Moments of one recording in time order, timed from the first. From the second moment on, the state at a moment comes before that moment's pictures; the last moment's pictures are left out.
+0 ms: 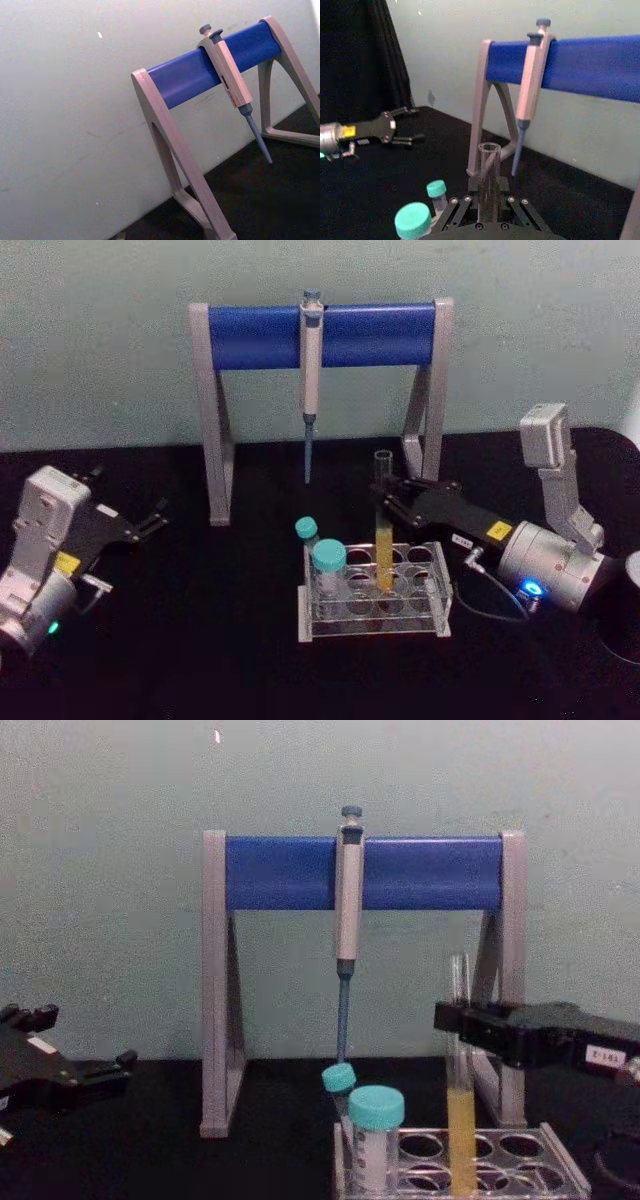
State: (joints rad) left arm -0.20 0.60 0.45 -1.41 -0.25 -0.12 0.03; right arm 0.33 0.44 -0.43 -1.36 0.56 0.02 0.59
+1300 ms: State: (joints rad) left arm -0.20 0.60 0.45 -1.41 -0.25 -0.12 0.03; right arm 0.28 0.44 -0.33 -1.49 0.54 -0.16 0.55
